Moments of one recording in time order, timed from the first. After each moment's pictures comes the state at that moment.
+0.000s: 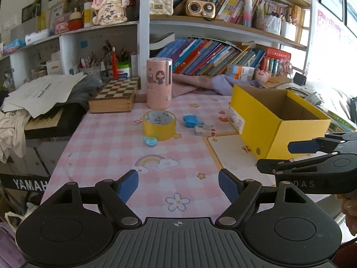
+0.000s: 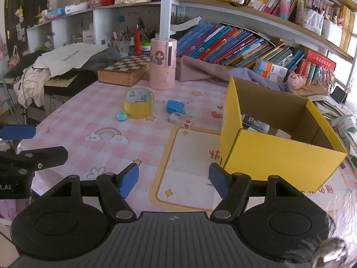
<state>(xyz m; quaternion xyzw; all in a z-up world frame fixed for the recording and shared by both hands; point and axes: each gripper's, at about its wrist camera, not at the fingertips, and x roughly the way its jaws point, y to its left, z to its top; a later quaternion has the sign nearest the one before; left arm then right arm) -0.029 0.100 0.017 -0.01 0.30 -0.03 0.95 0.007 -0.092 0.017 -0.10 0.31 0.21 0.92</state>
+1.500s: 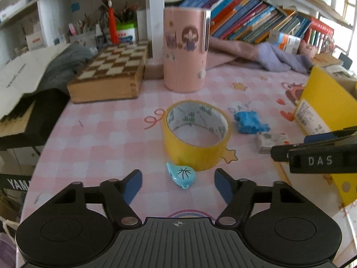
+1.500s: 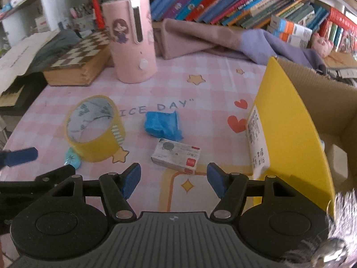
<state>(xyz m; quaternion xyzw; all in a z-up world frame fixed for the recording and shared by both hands) 0.181 0.140 -0.059 0.00 0.40 -0.01 0.92 0.220 -0.016 -0.040 -0.06 0.43 0.16 0.89</state>
